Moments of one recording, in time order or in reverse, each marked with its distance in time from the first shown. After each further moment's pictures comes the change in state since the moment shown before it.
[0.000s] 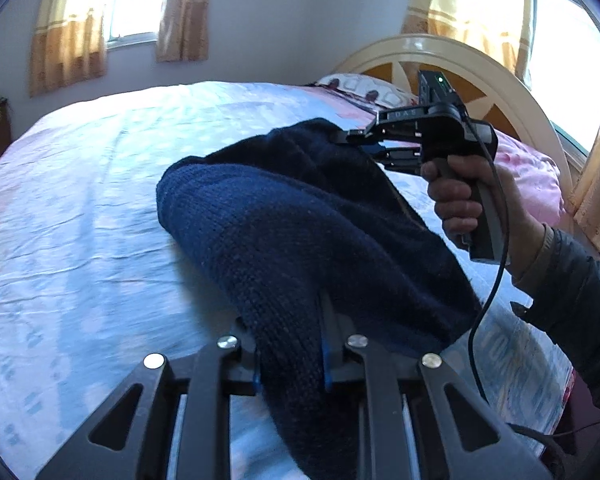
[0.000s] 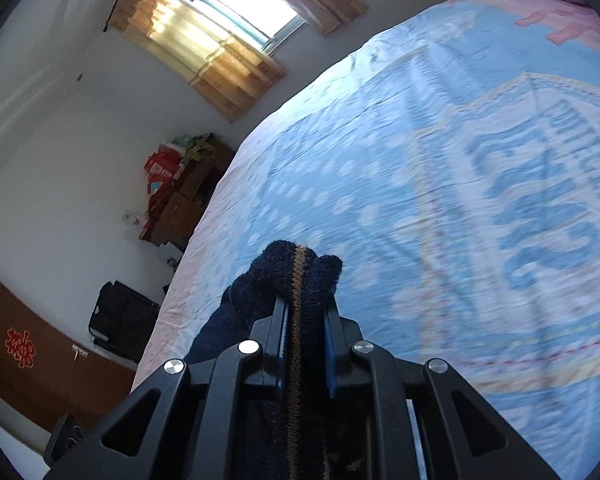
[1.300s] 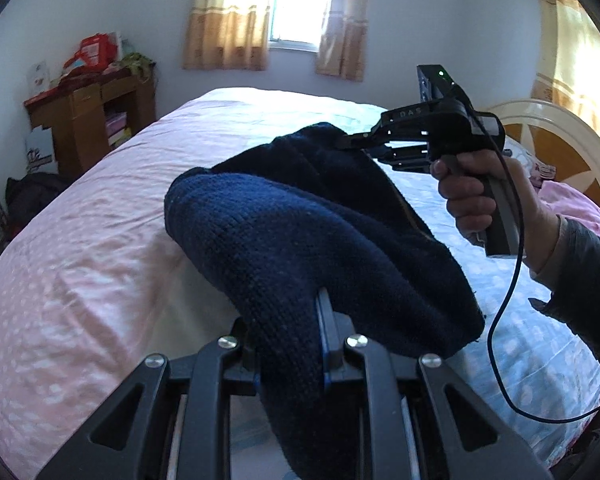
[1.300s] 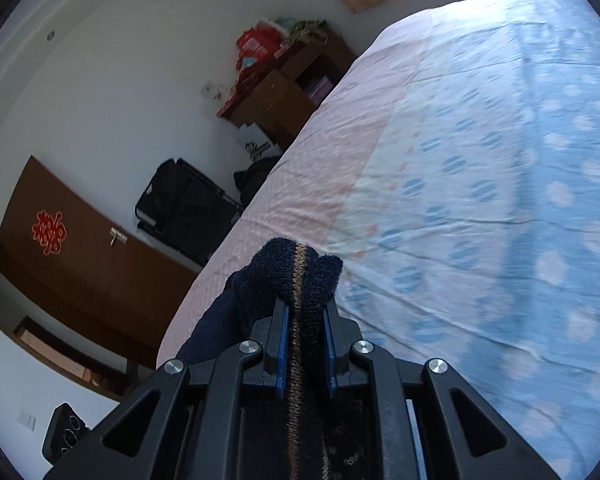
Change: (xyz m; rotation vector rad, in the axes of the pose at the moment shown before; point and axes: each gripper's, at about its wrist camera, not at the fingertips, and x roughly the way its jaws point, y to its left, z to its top) left arm -0.040 0.043 -0.042 -0.265 -0.085 0.380; right arm 0.273 0.277 -0.099 -0.273 0.364 0.228
